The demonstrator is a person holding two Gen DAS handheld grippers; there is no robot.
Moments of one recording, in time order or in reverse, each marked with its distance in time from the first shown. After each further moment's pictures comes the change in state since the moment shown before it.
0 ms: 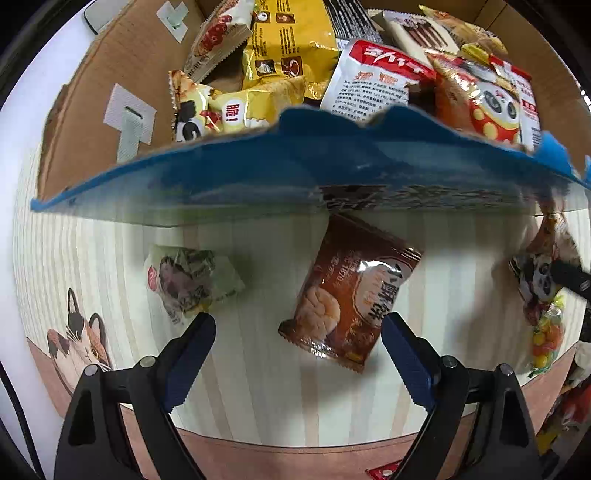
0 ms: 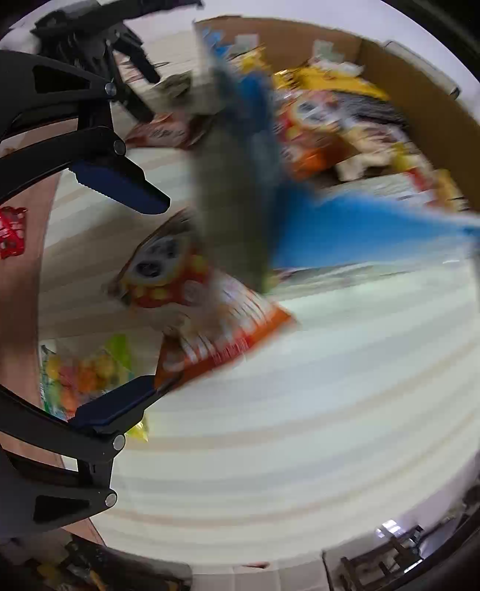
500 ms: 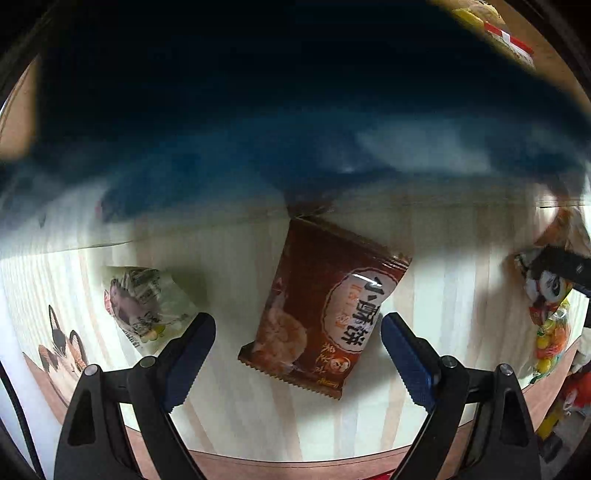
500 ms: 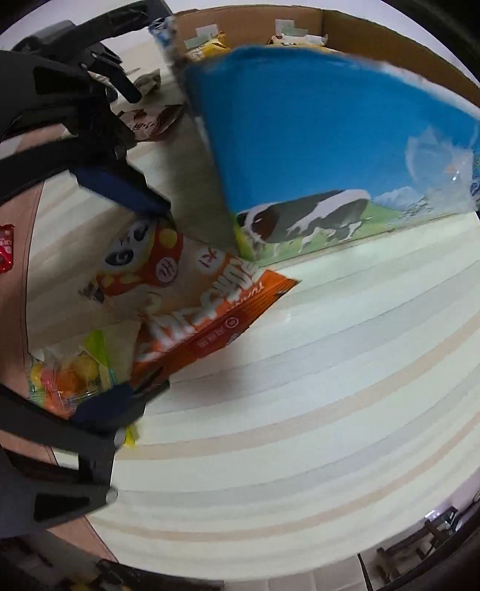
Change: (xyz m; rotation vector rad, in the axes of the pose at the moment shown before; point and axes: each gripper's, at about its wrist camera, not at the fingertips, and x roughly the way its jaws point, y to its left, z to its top) left arm 0.026 -0.029 0.010 0.045 0.048 -0.025; right arm 0.034 -0.024 0.012 0.116 0.083 0.034
